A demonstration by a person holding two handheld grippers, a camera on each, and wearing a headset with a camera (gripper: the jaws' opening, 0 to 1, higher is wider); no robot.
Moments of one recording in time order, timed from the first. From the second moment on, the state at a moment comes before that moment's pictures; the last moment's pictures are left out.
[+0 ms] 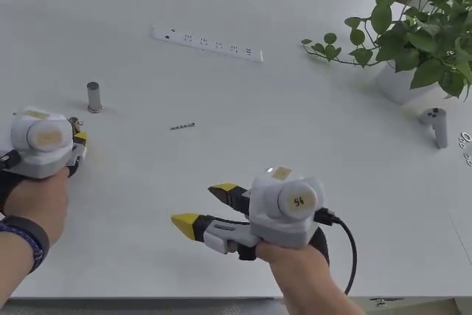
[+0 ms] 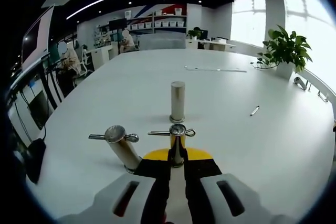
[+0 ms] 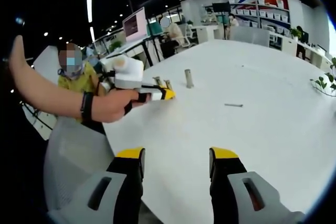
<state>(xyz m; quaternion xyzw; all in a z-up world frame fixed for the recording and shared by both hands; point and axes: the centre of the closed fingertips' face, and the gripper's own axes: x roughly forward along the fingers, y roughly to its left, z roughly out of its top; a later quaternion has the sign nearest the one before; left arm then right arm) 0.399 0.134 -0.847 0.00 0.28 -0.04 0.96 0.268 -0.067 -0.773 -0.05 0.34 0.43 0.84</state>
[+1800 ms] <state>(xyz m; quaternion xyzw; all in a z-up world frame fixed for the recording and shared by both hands) 0.340 0.139 -0.836 -0.03 0.31 -0.08 0.95 0.270 -0.056 -0.769 -0.03 0.33 0.43 0.84</state>
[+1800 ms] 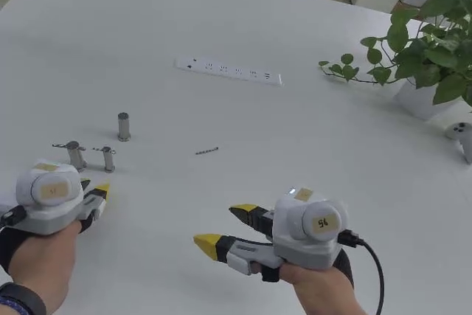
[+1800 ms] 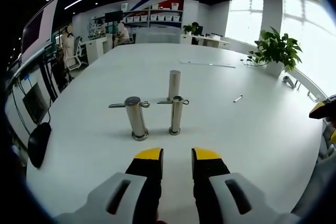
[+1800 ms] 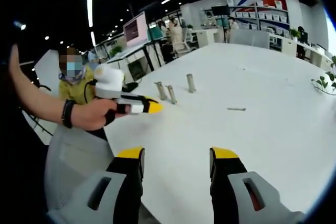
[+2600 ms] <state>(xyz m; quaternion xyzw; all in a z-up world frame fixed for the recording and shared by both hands) 0.312 0.147 -0.808 -0.02 0.30 -0.14 0.95 0.282 -0.050 -0.786 -0.01 0.33 0.42 0.85</state>
